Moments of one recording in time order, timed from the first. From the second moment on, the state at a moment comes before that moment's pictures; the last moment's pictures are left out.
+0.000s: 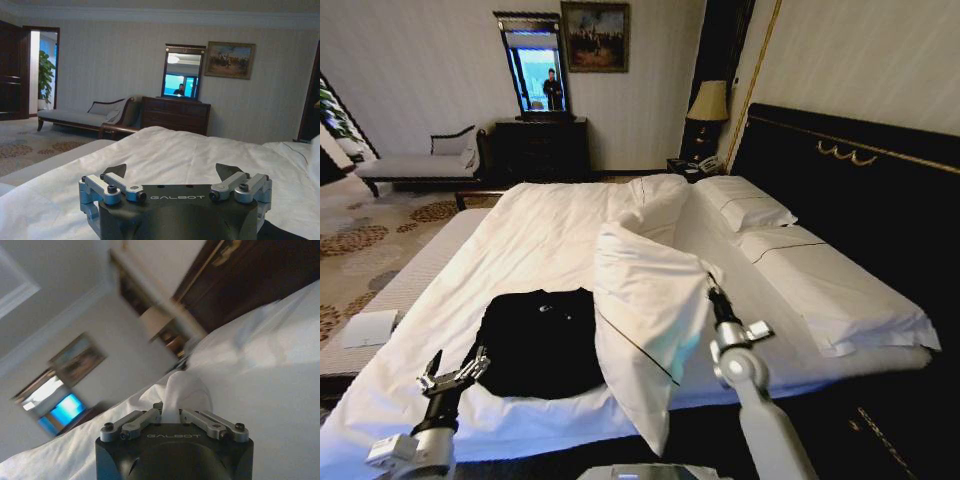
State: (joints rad) left arm 1.92 -1.44 -0.94 -2.24 -0.52 -0.10 -0.02; right arm -1.37 1.39 0.64 2.02 0.94 0.02 0.21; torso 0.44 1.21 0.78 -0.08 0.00
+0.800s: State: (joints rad) left arm 1.91 -1.44 -0.93 -2.21 -0.53 -0.10 -0.01; right arm -1.72 1.43 1.10 2.26 0.82 -0.11 0.76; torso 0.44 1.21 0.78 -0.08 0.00
